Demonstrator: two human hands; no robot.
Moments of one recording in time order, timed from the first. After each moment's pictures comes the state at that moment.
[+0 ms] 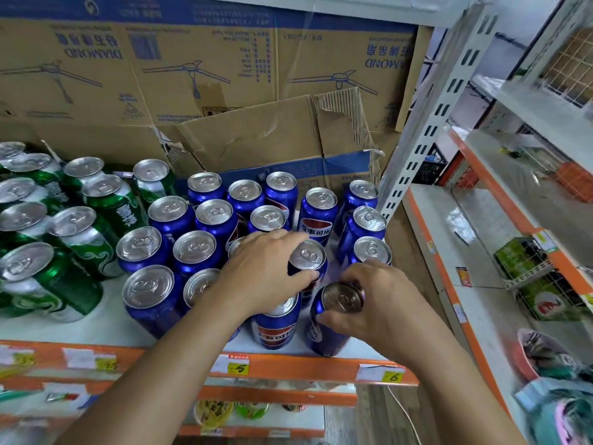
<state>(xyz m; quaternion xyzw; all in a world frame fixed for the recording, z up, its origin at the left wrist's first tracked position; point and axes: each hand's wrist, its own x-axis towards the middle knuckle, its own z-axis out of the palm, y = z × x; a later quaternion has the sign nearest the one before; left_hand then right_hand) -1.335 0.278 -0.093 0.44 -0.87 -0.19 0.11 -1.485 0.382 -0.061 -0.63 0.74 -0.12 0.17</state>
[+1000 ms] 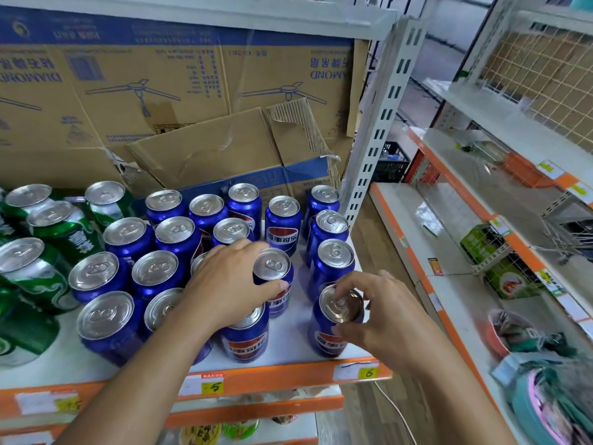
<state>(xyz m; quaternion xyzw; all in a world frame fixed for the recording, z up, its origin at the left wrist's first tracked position) -1.340 0.277 -0.092 0.46 -0.86 -0.20 0.09 -1.511 0.421 -0.053 -0.58 0.76 -0.19 0.21</state>
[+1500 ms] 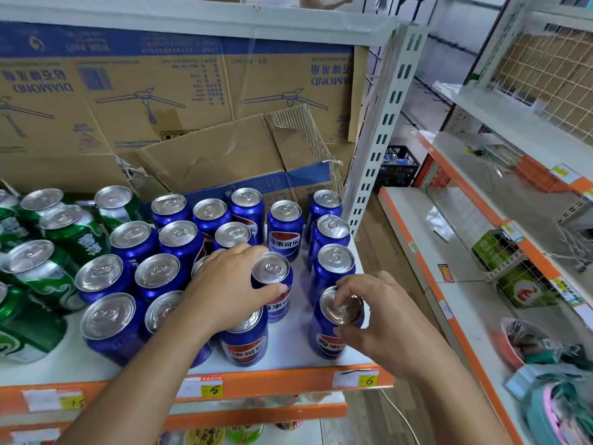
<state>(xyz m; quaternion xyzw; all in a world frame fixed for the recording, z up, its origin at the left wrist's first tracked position) -1.341 0.279 -0.091 0.46 -0.86 -0.20 0.11 -1.524 0.419 -0.065 -0.63 0.73 -0.20 0.18</state>
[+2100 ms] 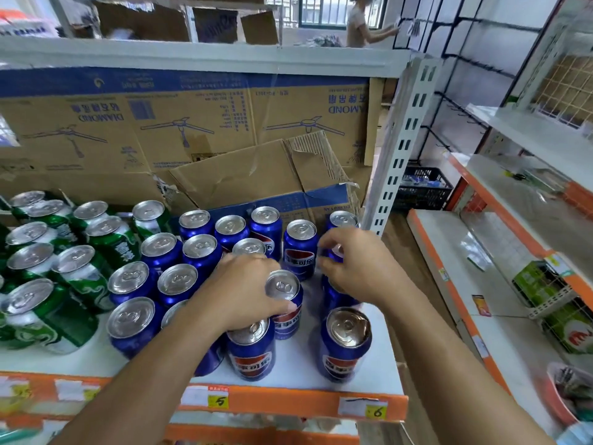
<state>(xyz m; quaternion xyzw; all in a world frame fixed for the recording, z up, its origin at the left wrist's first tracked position) -1.345 0.277 -0.070 0.48 -0.86 -0.16 0.06 -1.535 0.327 -0.042 -0.67 0.70 -0.21 0.11</state>
